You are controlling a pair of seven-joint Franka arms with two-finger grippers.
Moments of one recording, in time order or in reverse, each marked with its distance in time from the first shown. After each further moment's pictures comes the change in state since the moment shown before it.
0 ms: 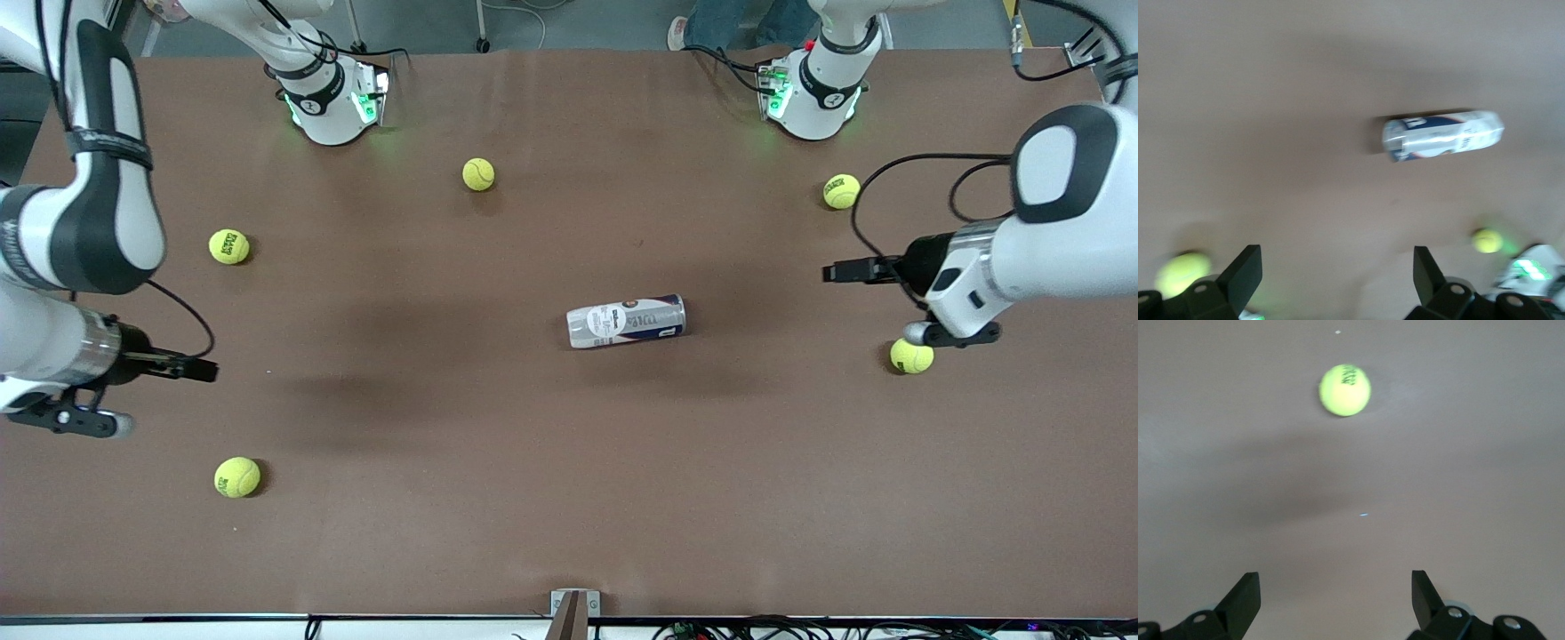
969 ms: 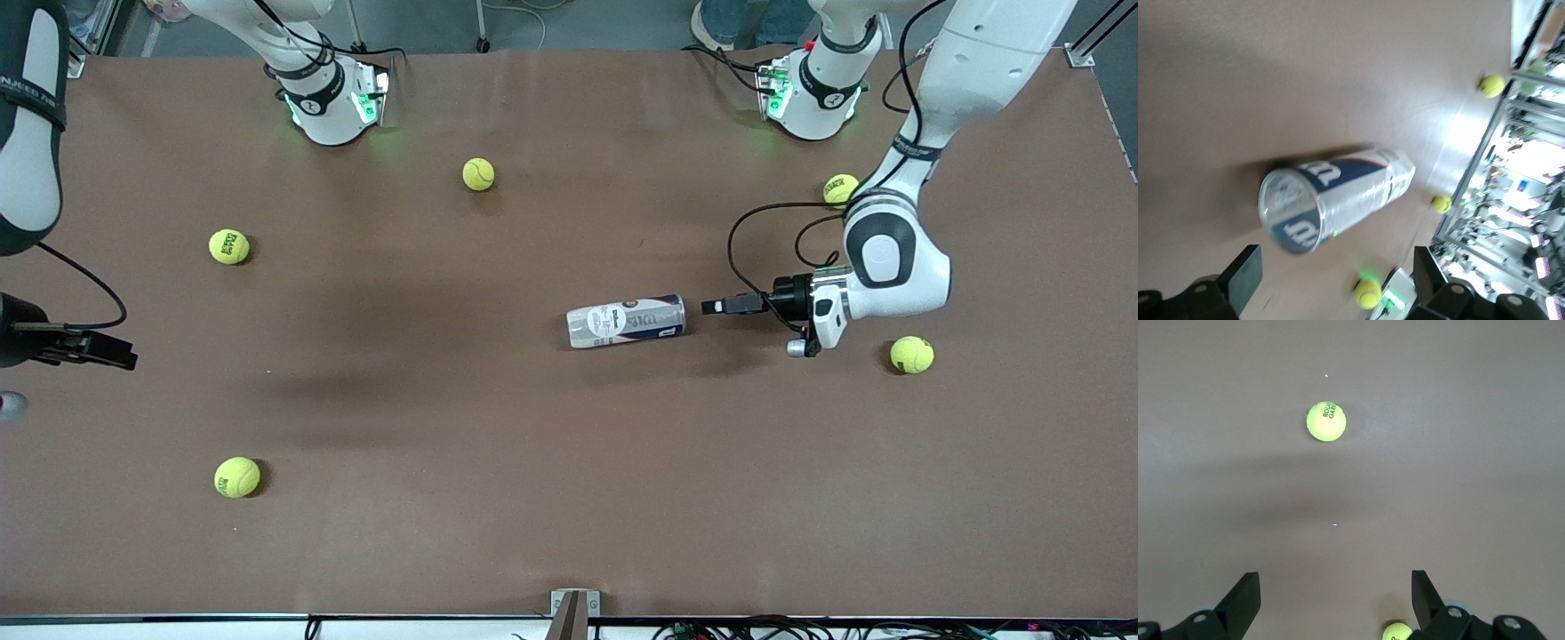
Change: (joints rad) left arm -0.025 0.238 -0.095 -0.378 -0.872 0.472 0.666; right arm -0.057 -0.036 0.019 0.138 -0.010 -0.099 -0.103
